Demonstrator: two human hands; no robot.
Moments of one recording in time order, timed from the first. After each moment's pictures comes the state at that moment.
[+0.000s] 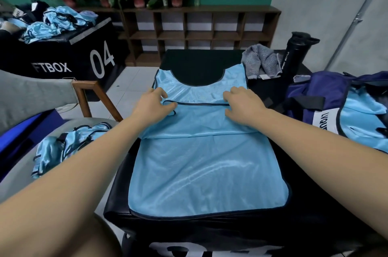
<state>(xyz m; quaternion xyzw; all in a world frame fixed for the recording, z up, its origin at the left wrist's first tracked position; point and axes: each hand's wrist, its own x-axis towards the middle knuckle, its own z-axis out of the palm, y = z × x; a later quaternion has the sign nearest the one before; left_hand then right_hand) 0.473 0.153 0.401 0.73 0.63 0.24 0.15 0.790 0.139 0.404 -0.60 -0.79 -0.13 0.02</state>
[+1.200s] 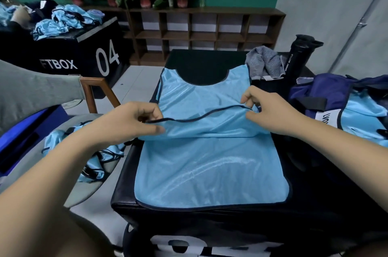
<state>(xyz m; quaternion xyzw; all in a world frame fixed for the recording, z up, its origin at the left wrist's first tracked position) 0.417 0.026 0.474 0.78 0.47 0.20 0.36 0.817 0.044 0.454 -0.56 -0.77 0.15 0.26</state>
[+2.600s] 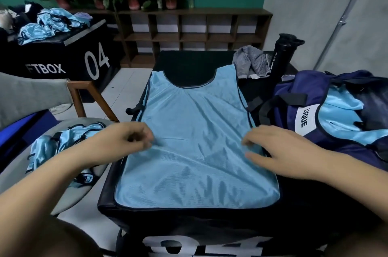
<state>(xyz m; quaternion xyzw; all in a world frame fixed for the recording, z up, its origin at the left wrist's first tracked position) 0.418 0.016 0.441 0.83 0.48 0.13 0.26 0.848 -0.056 0.445 -0.52 -0.85 0.05 0.03</state>
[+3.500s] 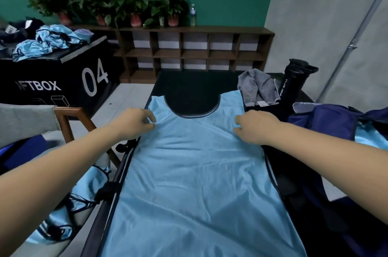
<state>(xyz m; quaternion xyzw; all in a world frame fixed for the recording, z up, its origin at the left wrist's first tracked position) 0.445 0.235 0.427 0.80 0.59 0.08 0.12 0.820 0.160 0.462 -0.67 -0.74 -0.03 -0.12</state>
